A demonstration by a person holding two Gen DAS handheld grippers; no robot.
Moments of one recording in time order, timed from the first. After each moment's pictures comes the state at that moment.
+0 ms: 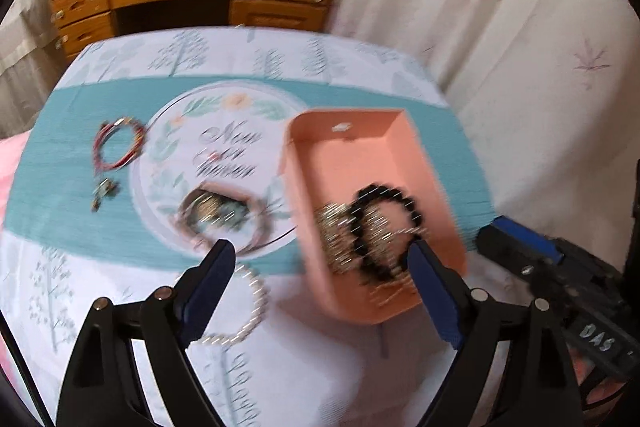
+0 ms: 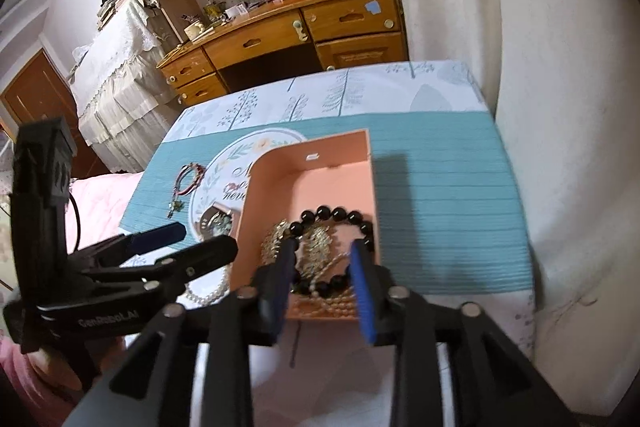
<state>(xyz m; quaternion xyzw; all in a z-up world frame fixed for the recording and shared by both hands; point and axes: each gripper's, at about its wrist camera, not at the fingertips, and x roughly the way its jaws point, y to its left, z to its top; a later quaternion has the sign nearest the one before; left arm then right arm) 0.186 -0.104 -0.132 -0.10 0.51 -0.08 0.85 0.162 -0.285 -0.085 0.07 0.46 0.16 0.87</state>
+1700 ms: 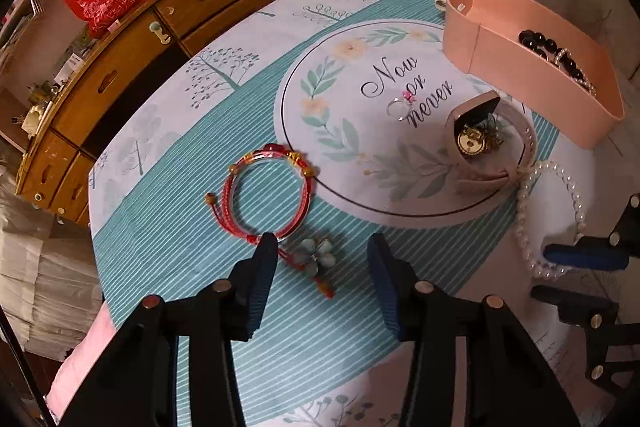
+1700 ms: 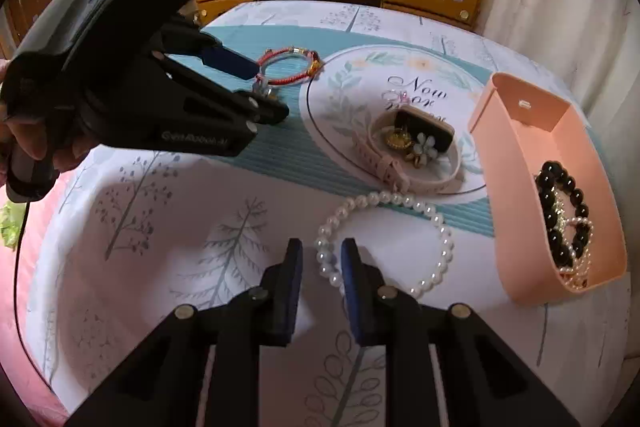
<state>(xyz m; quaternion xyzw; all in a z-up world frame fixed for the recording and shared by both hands) 0.246 0.026 -0.194 0.25 0.48 -0.21 0.82 0.120 -0.047 -0.176 -0.09 0.48 0.14 0.86</state>
